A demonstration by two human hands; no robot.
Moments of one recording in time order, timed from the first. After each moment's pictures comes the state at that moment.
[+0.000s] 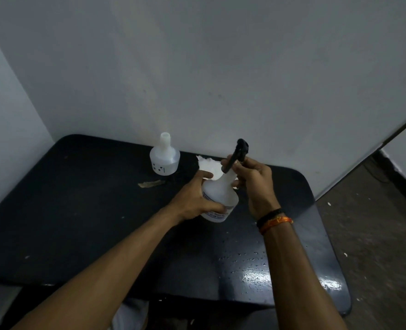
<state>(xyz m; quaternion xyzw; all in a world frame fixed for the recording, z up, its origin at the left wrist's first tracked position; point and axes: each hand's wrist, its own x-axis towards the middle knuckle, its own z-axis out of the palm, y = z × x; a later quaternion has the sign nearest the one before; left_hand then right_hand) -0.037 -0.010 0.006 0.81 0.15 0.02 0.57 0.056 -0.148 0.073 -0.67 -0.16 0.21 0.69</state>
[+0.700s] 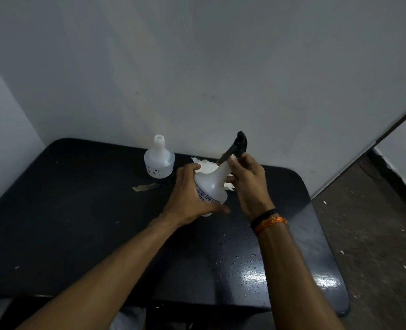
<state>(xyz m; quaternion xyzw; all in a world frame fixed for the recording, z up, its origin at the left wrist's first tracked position) -0.036 -0.019 0.007 0.83 0.17 0.19 0.49 0.058 -0.140 0.072 -0.62 -0.17 0.19 0.74</state>
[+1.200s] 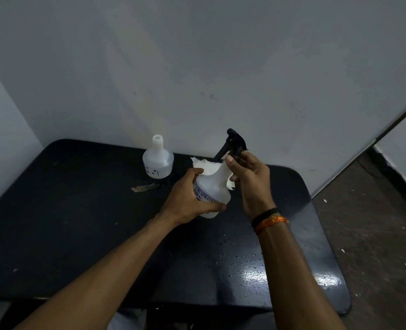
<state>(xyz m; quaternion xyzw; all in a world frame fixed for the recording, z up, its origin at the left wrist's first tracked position) -0.035 -0.014 0.003 0.83 0.17 0.14 0.52 0.064 -0.145 0.069 -0.67 -0.17 0.14 0.71</state>
